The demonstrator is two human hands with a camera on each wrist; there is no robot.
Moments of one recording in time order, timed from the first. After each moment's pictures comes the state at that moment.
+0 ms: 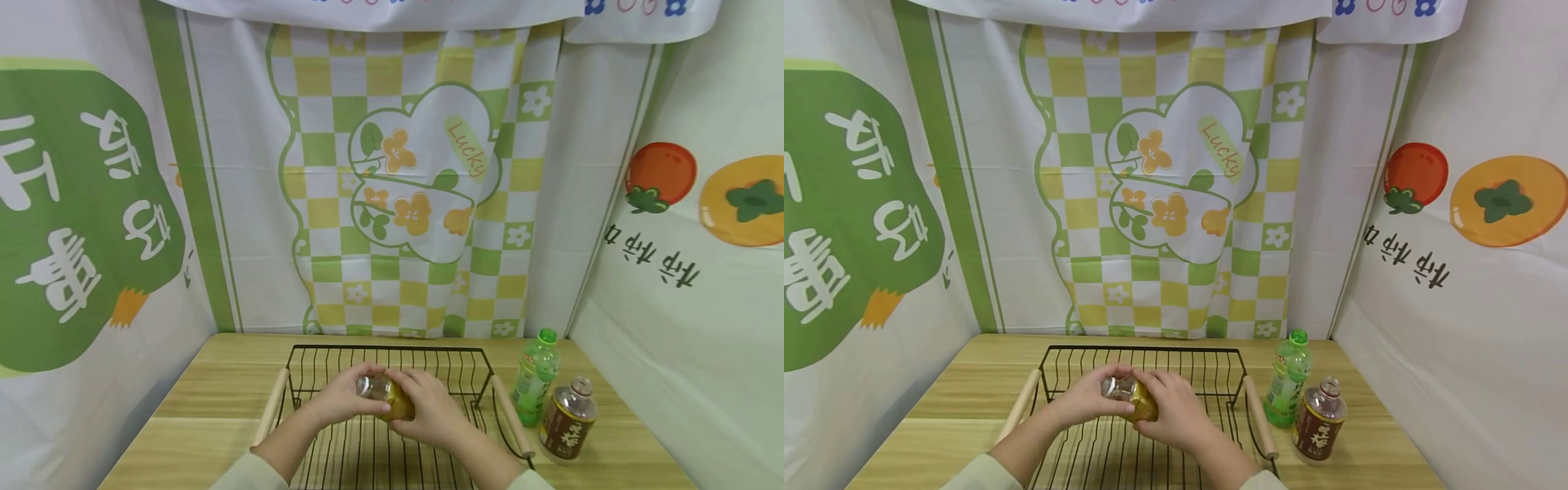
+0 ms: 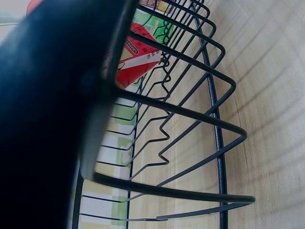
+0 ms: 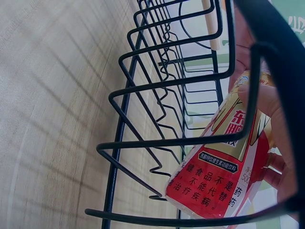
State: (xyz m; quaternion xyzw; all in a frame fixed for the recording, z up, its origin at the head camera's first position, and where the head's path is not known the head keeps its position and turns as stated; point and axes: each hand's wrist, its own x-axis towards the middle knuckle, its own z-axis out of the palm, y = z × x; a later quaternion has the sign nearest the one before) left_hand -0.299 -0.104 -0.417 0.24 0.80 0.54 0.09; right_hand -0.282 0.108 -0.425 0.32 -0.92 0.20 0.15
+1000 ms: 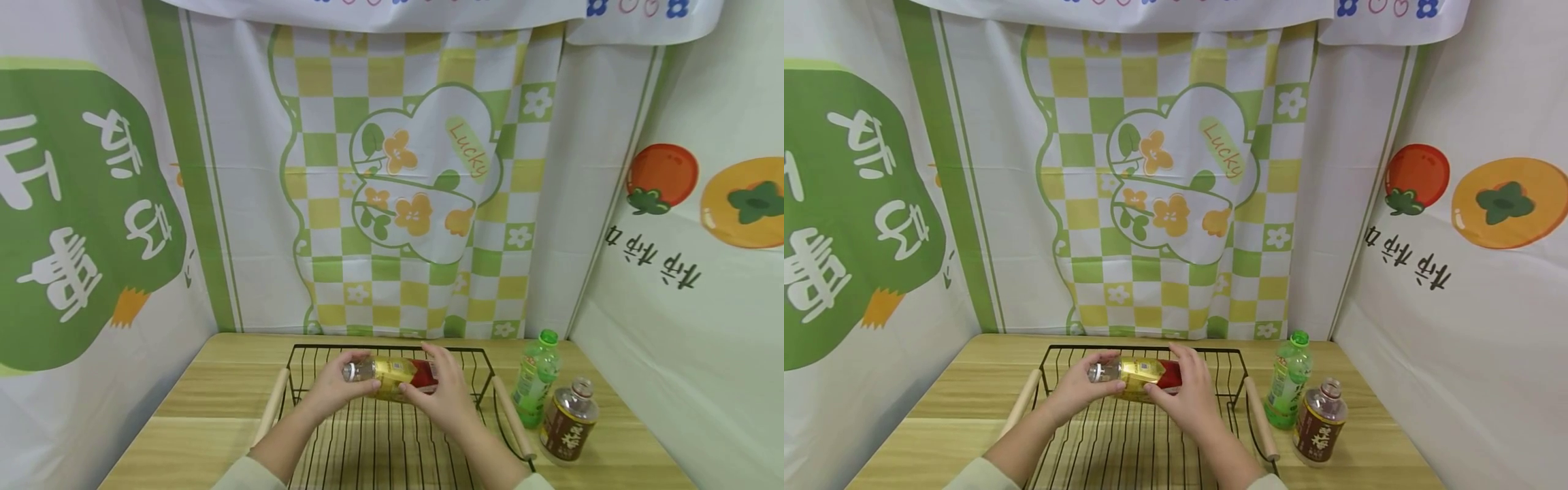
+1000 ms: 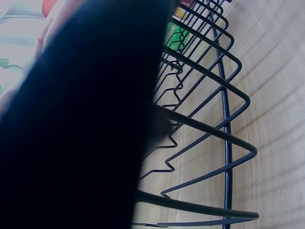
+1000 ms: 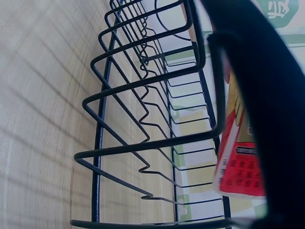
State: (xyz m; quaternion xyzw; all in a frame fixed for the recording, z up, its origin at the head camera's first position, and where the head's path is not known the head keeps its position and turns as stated) left_hand -0.305 -0.110 -0.418 0.16 0.79 0.59 0.00; right_hand -0.288 0.115 -0.417 0.16 -0.88 0.41 0.19
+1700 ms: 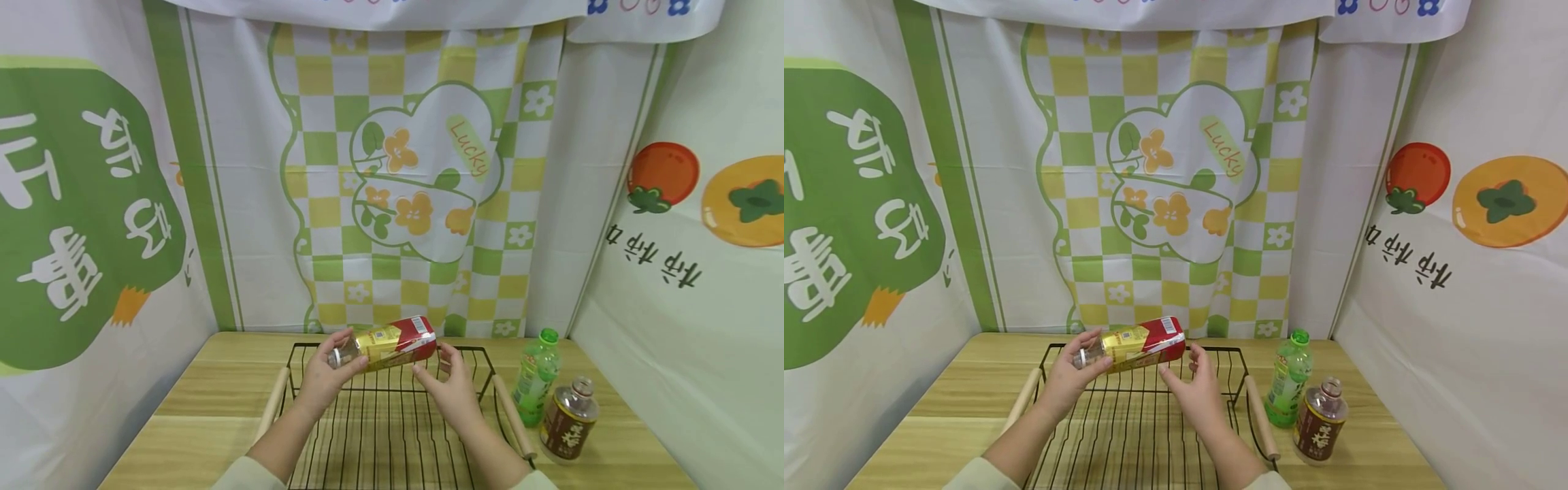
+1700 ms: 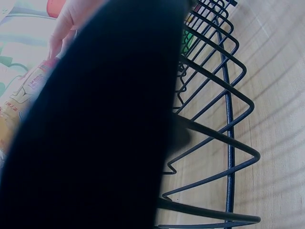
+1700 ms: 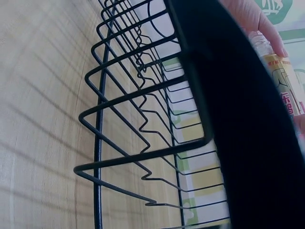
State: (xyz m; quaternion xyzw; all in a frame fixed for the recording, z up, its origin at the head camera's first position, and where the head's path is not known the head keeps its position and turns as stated) left_hand -0.305 -0.111 -0.410 0.09 0.72 0.68 -0.09; right_hand -0.293 0.117 -0.416 0.04 -0.81 0.57 0.11
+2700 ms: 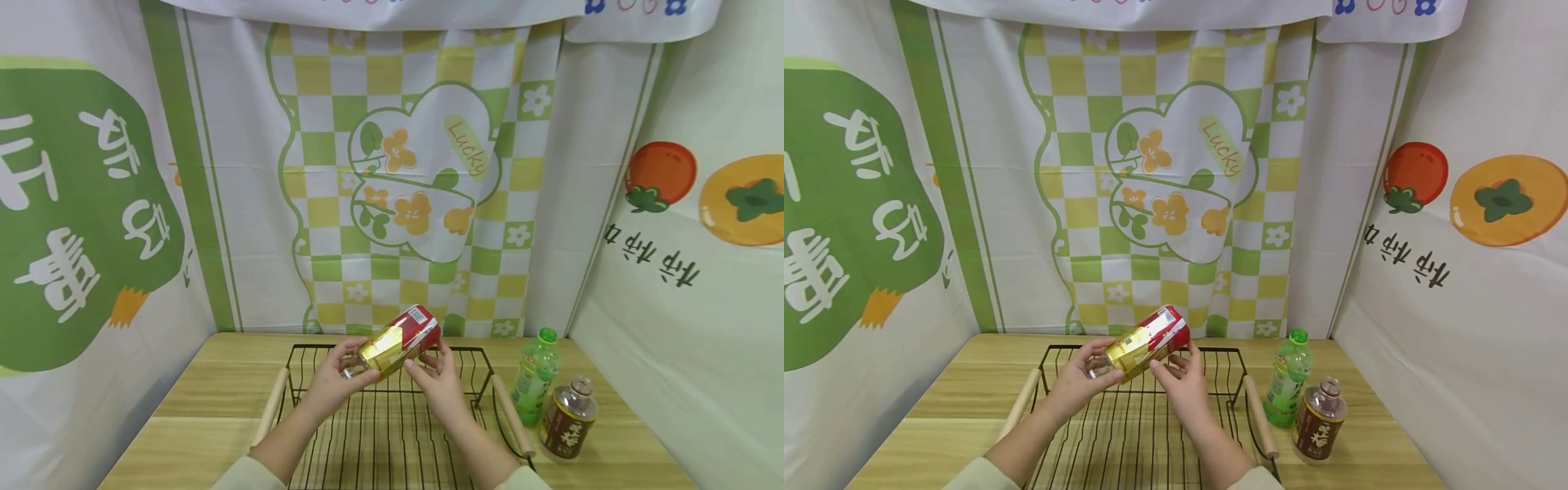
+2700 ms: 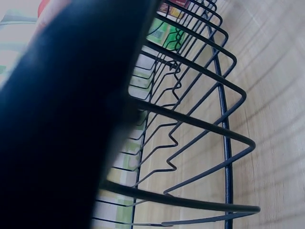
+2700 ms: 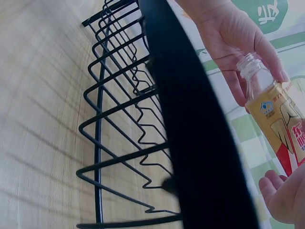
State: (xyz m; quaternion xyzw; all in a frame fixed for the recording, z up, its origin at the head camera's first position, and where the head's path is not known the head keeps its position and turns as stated) left_hand -0.301 -0.105 -0.415 0.14 0.75 0.65 -0.05; right_hand -0.289 0.099 -0.412 0.05 -0.73 0.67 0.06
